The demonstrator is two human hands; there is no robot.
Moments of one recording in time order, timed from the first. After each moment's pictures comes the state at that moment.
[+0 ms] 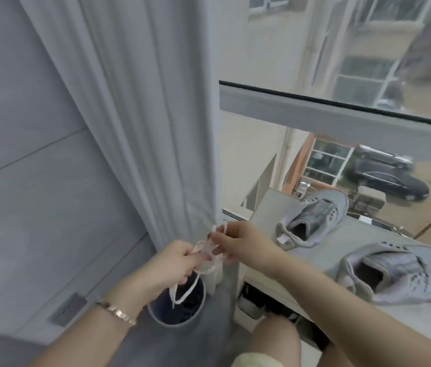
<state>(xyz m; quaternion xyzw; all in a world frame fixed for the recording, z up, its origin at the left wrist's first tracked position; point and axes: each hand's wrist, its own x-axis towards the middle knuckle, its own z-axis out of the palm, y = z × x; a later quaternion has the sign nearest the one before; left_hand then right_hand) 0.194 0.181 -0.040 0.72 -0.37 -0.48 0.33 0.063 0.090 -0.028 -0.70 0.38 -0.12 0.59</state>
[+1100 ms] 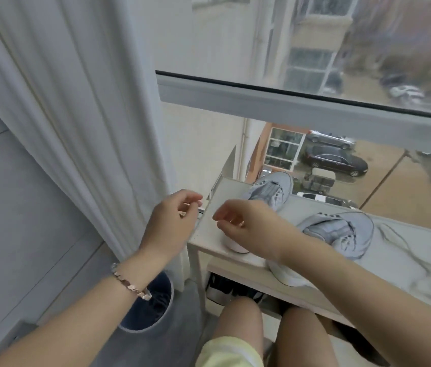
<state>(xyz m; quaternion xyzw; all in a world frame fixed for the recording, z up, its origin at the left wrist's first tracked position) 0.144 0.124 -0.022 0.68 -0.54 -0.22 0.44 -0.018 0.082 0.013 -0.86 0.38 -0.14 0.32</state>
